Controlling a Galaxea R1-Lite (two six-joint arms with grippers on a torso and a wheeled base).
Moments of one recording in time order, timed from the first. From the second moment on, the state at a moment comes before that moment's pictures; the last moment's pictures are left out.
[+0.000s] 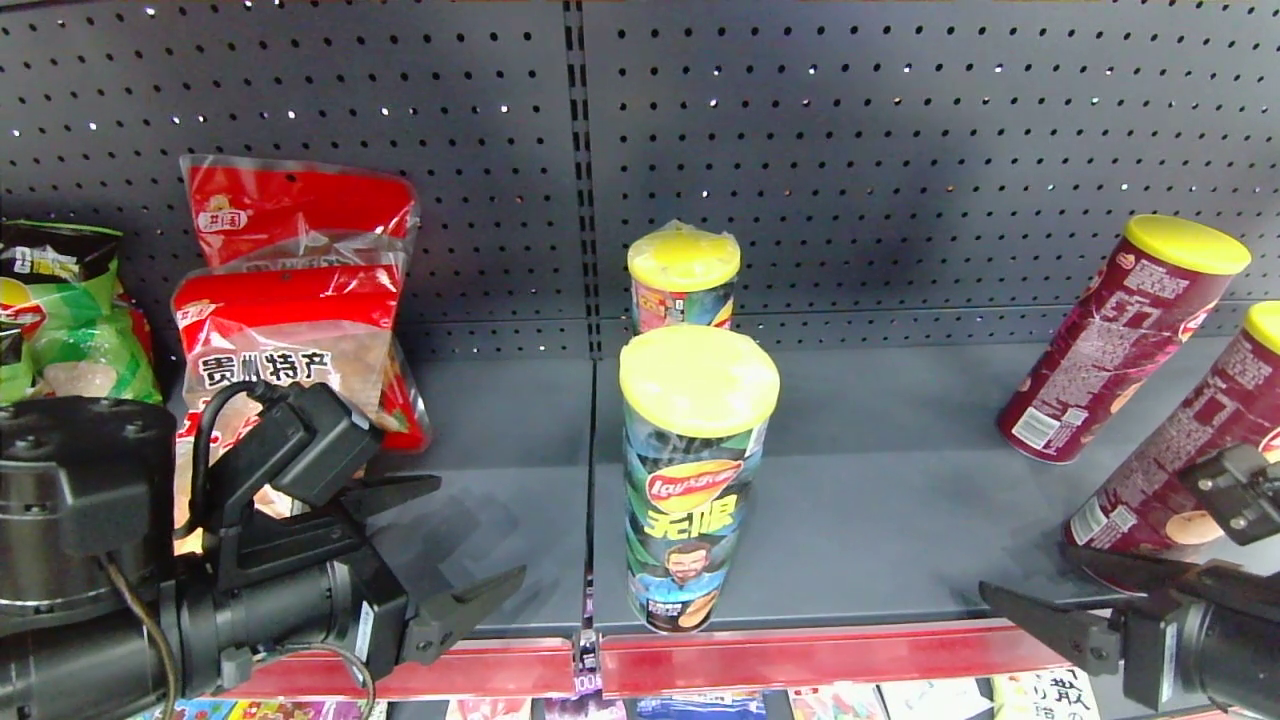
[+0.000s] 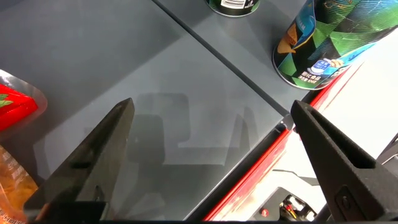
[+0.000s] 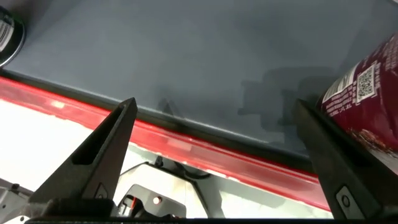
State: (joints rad) left arm -0.55 1.33 -0.45 -0.47 -0.17 0.09; right arm 0.28 1.13 -0.28 -0.36 0.11 0.06
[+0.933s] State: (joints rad) left arm -0.55 1.34 -0.45 -0.47 -0.17 0.09; right arm 0.24 1.13 -0.28 -0.36 0.12 0.06
